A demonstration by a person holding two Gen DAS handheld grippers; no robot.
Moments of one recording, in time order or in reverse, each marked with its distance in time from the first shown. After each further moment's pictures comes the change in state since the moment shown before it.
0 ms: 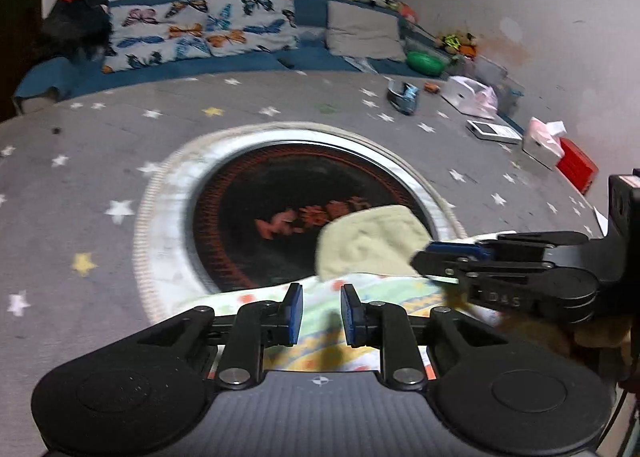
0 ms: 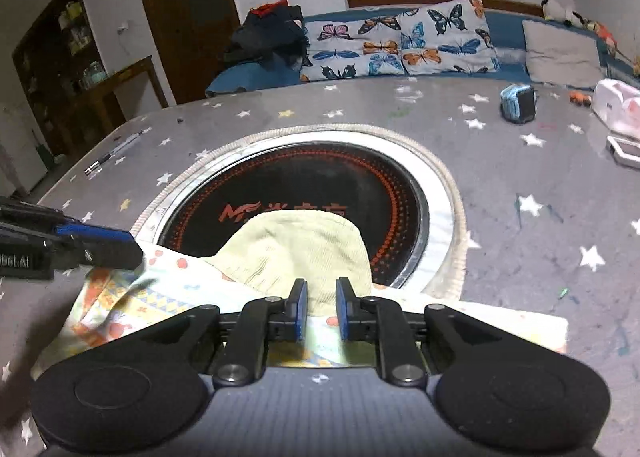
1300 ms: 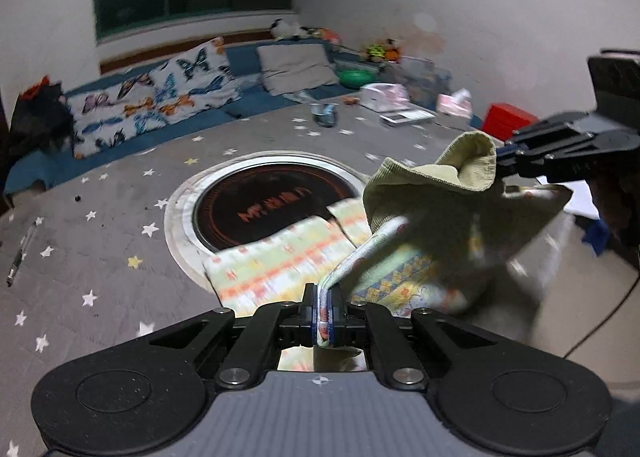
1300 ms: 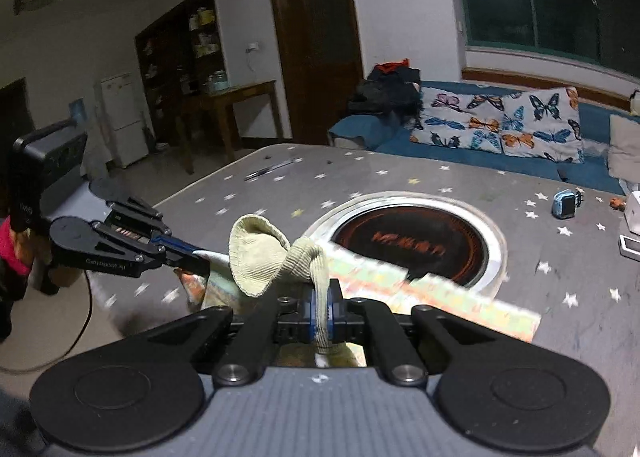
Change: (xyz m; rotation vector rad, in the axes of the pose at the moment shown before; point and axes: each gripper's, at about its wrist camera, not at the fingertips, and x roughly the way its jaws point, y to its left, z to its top) left arm -0.127 -0.013 -0.072 0.266 -0.118 -0.044; right arm -0.183 0.048 -0.019 -0.233 -0.131 0.251
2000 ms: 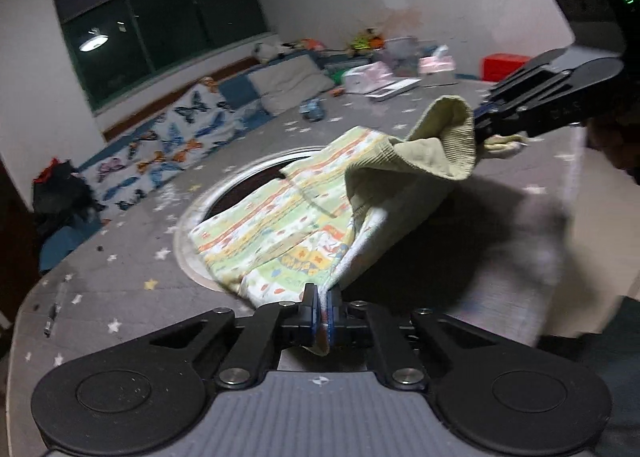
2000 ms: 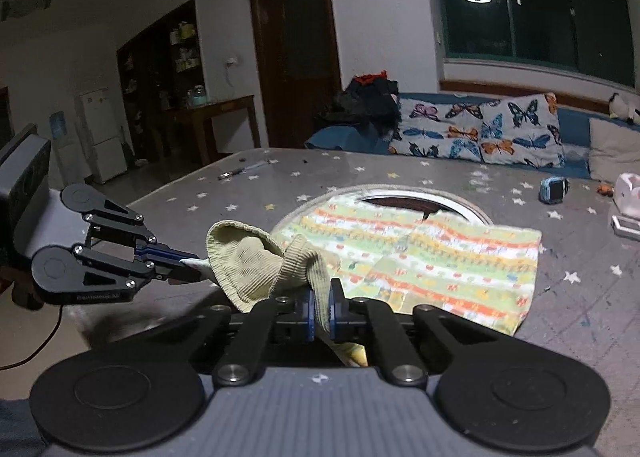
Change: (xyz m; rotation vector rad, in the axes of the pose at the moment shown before) left arm -0.016 -0.062 -0.059 0.287 -0.043 0.113; right arm 0.001 0.020 -0.061 -0.026 -0.075 -0.045
